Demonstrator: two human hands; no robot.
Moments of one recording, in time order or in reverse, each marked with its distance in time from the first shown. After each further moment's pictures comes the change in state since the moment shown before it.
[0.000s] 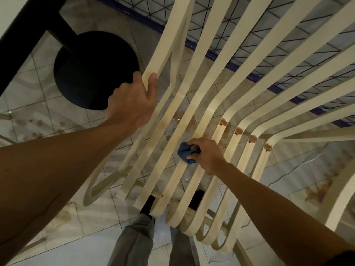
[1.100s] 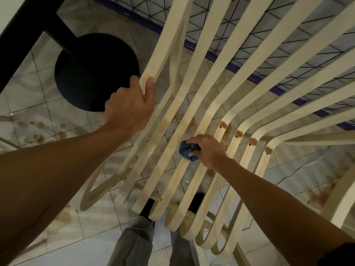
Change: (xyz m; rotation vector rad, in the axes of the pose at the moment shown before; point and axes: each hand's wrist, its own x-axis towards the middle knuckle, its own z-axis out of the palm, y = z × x) left_hand 0.002 0.001 0.001 0.040 -0.038 -0.034; right_hand 0.021 0.008 -0.013 -0.128 -0.044 -0.113
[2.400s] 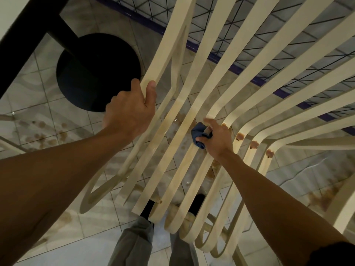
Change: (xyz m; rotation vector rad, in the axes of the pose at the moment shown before) left_hand -0.001 0.000 -0.001 -0.026 0.010 0.024; right_hand 0.012 0.004 -0.021 0.221 0.328 0.260
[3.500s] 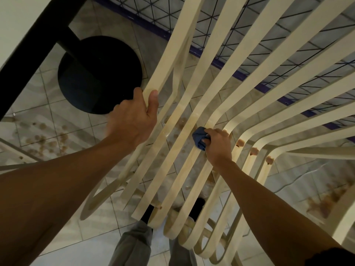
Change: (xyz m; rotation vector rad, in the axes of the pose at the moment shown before) left_hand 0.000 0.002 -0.002 0.005 -0.037 0.006; right_hand 0.006 0.000 0.010 -0.255 0.046 0.000
